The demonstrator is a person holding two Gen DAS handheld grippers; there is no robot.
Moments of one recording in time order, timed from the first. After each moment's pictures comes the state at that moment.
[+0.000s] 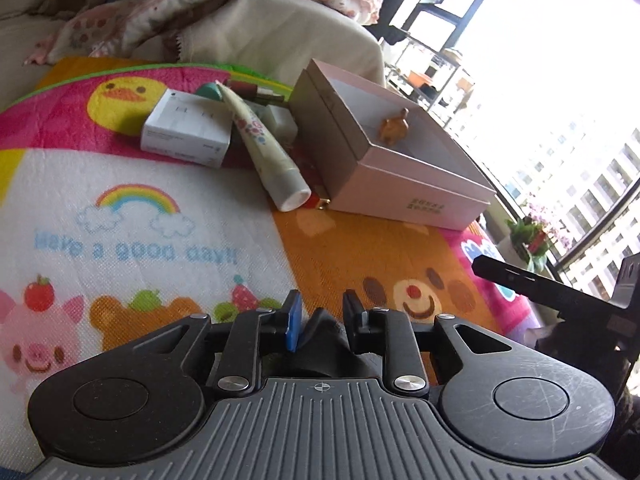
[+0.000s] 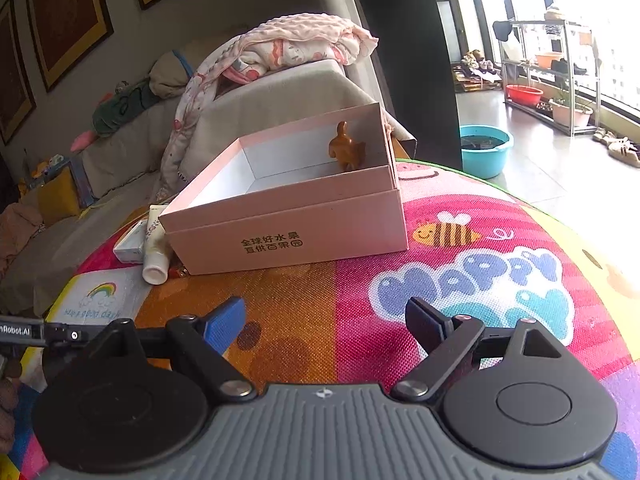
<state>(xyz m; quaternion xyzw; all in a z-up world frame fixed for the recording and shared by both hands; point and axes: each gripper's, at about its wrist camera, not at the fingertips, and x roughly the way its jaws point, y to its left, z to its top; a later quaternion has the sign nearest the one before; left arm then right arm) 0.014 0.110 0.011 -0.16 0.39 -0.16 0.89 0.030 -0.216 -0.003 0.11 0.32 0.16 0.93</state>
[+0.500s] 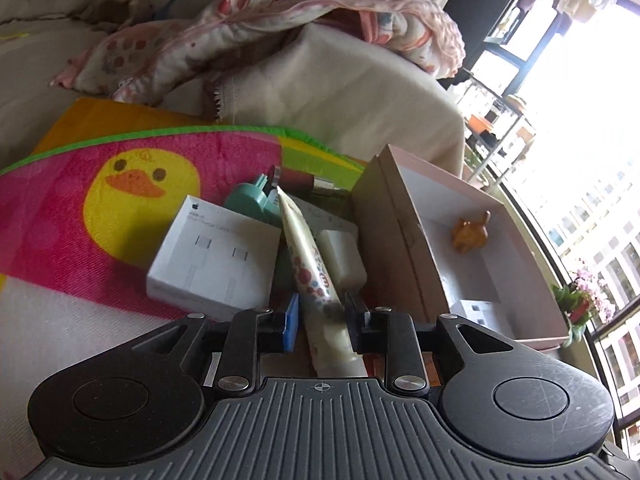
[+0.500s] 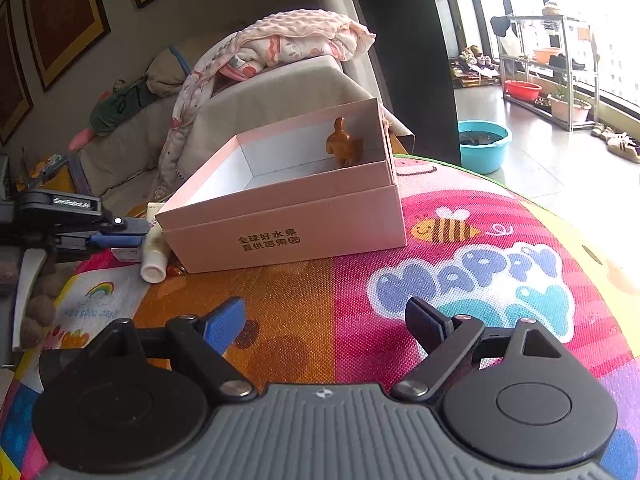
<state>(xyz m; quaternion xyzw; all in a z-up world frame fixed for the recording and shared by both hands) 0.133 0.125 0.021 -0.20 0.38 -0.06 0.90 0.030 -0.217 -0.005 0.11 0.32 0.16 0.93</state>
